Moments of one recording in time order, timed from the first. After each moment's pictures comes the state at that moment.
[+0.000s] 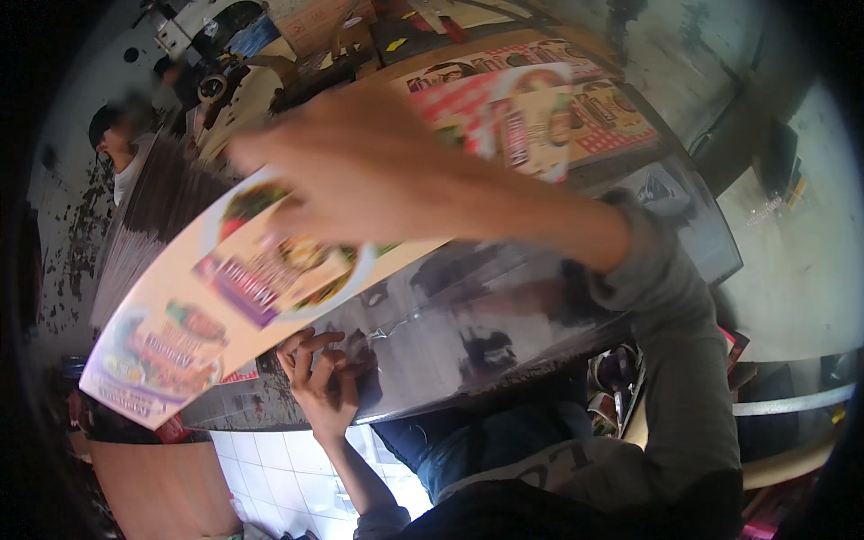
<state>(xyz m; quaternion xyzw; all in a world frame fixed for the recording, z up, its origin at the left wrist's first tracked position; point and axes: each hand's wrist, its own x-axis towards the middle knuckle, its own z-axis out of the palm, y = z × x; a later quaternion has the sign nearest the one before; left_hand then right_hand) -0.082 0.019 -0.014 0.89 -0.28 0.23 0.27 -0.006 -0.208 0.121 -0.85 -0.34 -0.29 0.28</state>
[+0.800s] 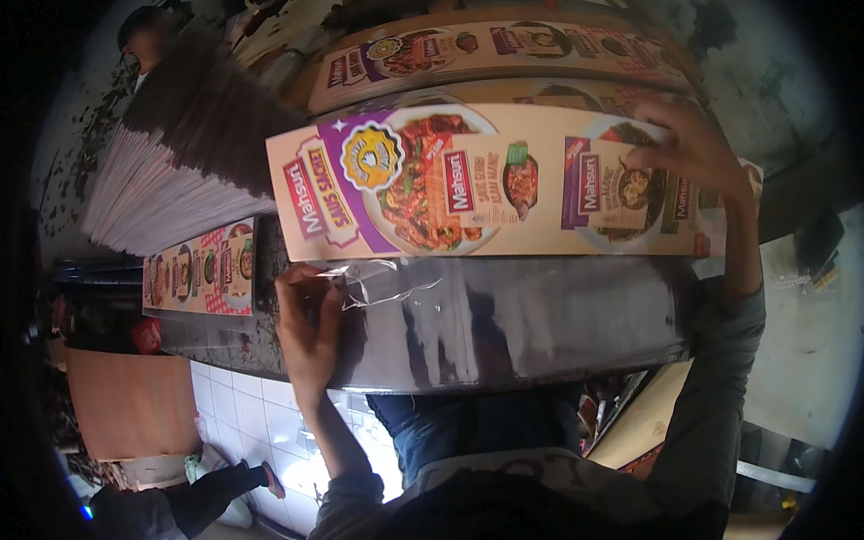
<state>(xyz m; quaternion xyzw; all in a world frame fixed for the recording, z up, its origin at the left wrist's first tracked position) -0.072 0.033 -0.020 0.87 -0.07 0.14 0.47 -0.007 -0.394 0.063 -0.96 -0.18 -0.03 0.20</state>
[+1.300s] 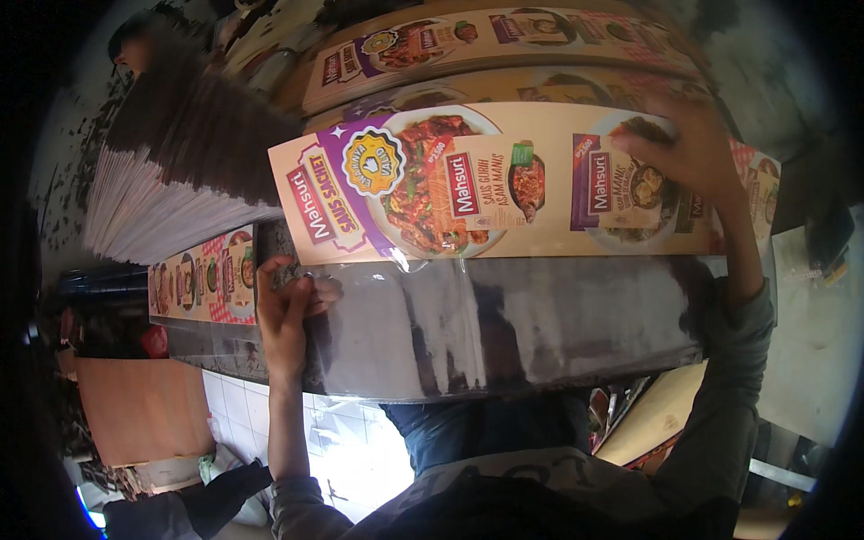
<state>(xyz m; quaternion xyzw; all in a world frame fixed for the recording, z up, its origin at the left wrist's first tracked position) -0.046 0.061 -0.020 0.76 -0.01 -0.01 0.65 -0.010 -0.366 0.041 -0.94 -0.17 -0.22 0.19</state>
